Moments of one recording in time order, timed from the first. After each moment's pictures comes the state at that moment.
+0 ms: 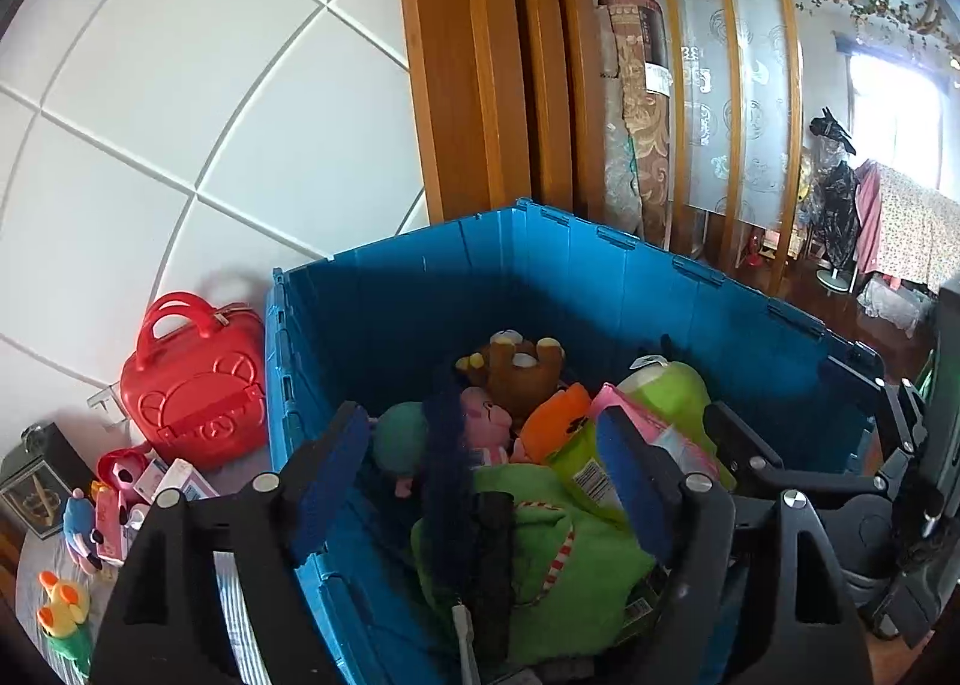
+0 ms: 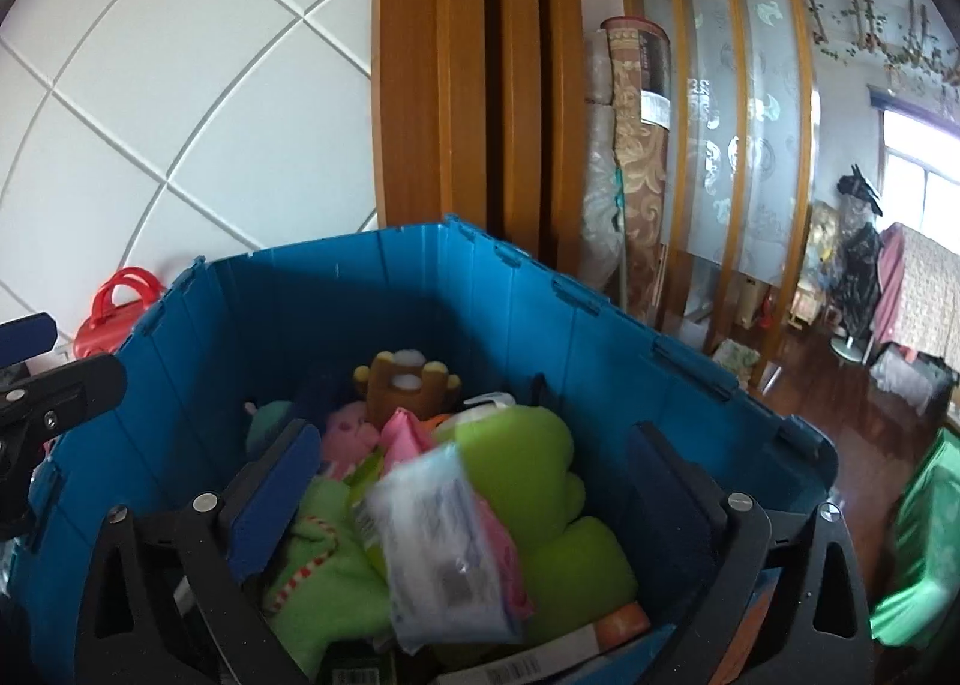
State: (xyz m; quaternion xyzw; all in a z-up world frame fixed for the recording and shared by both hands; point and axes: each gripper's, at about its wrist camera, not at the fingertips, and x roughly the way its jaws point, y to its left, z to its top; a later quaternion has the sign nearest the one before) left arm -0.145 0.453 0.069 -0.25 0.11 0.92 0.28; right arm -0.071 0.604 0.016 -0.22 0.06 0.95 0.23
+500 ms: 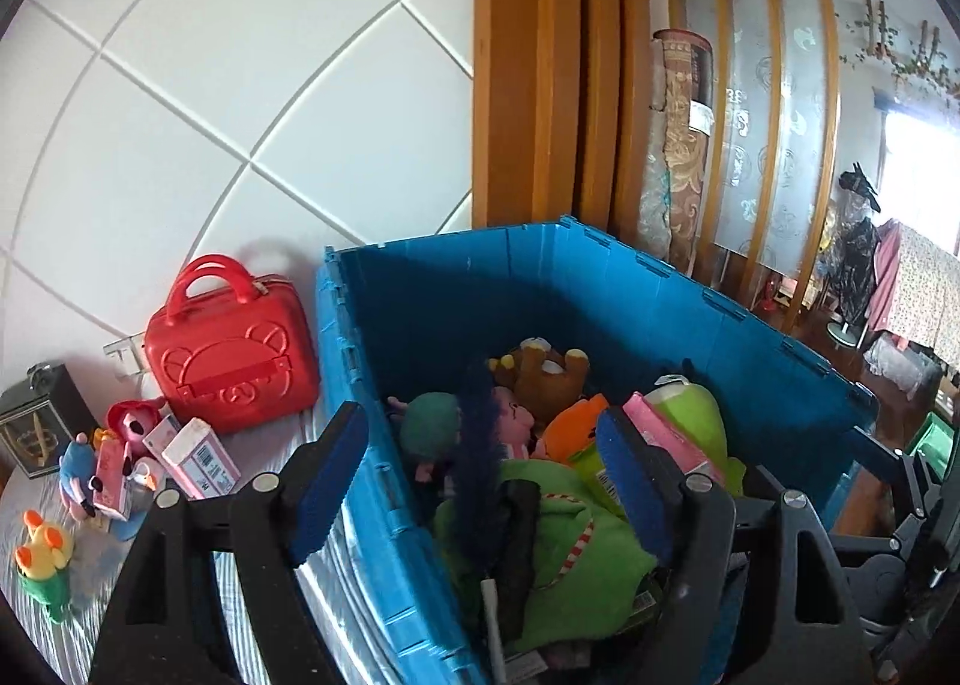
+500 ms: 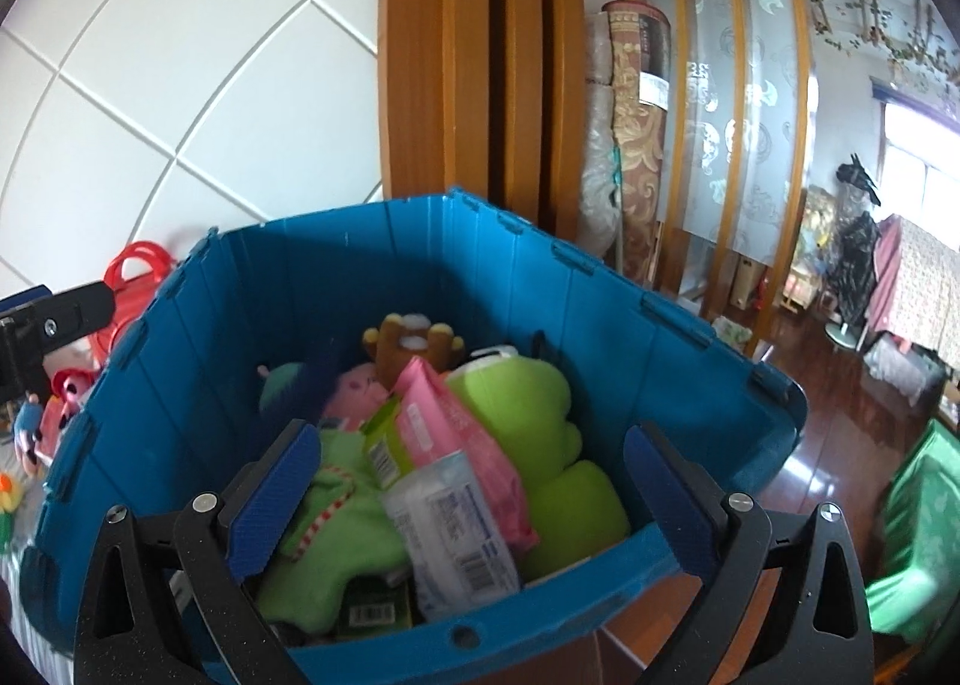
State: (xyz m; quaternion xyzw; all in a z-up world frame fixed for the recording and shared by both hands) left arm -0.142 0.398 0.078 -0.25 0.05 0.94 0.25; right arm -0.049 0.579 0.022 -0.25 0.06 0.94 0.23
